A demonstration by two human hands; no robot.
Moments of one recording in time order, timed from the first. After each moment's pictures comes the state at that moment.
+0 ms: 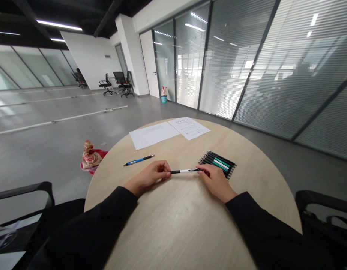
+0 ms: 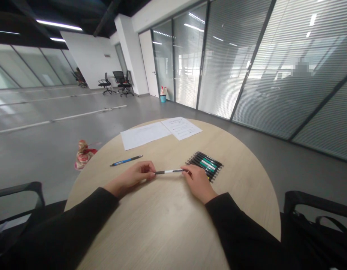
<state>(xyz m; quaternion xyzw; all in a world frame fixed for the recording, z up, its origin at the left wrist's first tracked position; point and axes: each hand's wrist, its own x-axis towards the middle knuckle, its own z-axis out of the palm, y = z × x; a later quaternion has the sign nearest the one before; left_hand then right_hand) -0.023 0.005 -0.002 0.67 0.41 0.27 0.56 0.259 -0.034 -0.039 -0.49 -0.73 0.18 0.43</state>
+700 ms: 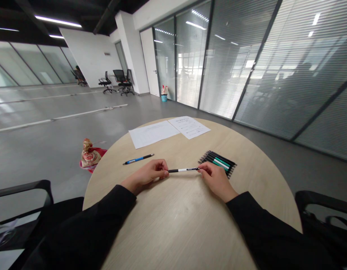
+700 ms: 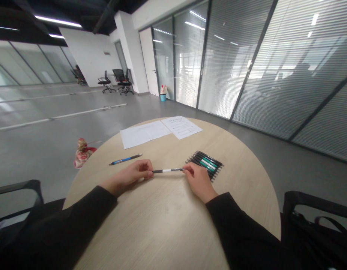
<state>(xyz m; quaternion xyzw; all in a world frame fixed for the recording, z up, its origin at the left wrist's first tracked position) -0.032 0.013 -0.009 0.66 0.42 0.26 0.57 0.260 -0.034 -0.040 -0.53 -0.68 0.24 0.44</state>
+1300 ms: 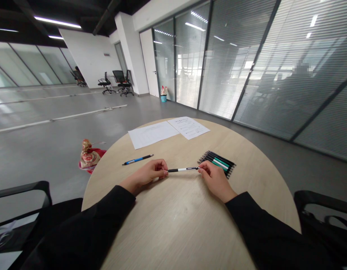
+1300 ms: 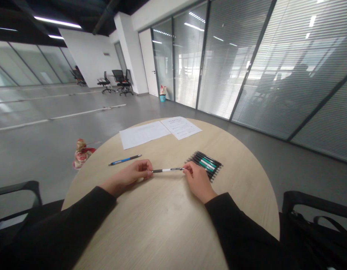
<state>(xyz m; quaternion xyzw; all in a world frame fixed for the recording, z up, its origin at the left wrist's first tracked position) -0.029 0.010 -0.004 0.64 0.42 0.28 0.58 0.260 -0.035 -0.038 -0.54 -0.69 0.22 0.43</state>
